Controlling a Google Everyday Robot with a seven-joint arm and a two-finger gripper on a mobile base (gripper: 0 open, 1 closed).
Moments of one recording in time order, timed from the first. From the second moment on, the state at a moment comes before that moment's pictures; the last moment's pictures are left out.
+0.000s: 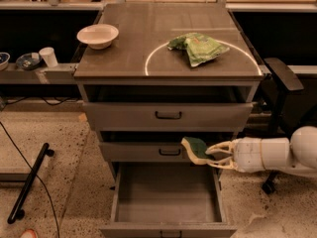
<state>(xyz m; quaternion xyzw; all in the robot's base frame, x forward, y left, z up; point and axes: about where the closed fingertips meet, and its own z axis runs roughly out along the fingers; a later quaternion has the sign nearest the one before) 0.495 -0.176 0.648 -0.68 0.55 0.15 0.47</state>
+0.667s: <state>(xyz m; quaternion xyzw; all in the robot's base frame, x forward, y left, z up) 0.516 -0.198 0.466 -0.59 0.64 0.19 0.45</state>
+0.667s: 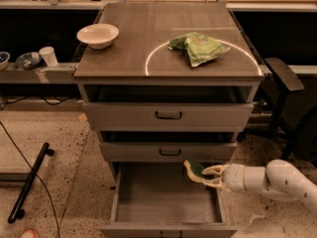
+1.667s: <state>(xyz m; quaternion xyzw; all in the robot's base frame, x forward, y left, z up) 0.532 -0.203 0.431 -0.57 0.65 0.16 0.47</state>
